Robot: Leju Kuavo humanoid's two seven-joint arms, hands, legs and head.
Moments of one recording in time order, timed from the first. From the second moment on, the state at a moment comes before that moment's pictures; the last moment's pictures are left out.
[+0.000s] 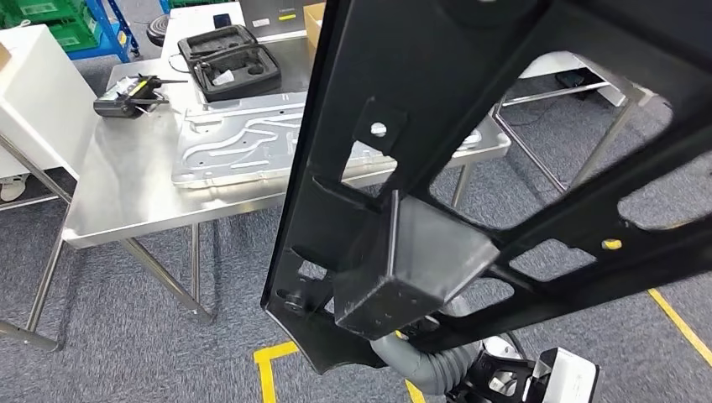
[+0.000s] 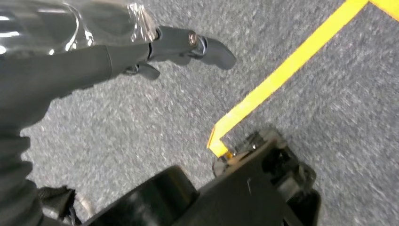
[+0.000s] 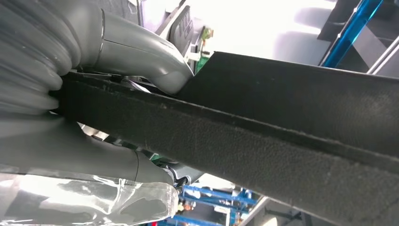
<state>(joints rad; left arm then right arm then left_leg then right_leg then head) -0.14 -0.05 -1.15 -0.23 0.64 0.37 -0.11 -0.19 -0.39 0.67 -2.26 -0.25 -0.25 -0.14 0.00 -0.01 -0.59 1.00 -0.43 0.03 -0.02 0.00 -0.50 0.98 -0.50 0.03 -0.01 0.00</state>
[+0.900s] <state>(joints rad) -0.14 -0.05 -1.15 -0.23 0.65 0.37 -0.12 -0.19 -0.39 0.67 -2.27 -0.21 -0.26 -0.12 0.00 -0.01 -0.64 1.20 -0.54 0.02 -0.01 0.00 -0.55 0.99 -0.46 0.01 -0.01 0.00</state>
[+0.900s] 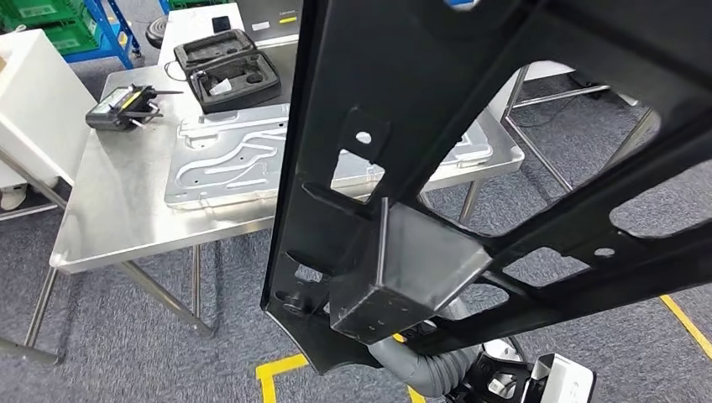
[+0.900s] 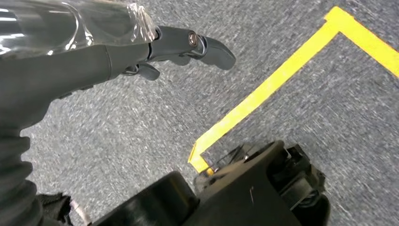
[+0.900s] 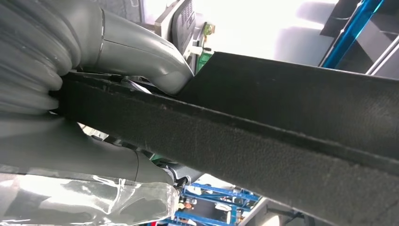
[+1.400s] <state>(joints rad) -0.11 -0.04 -1.15 -0.23 0.65 0.36 -0.13 -0.24 -0.47 0.60 -2.32 -0.12 -0.32 0.08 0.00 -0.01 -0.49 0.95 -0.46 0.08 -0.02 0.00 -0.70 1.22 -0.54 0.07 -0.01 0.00</state>
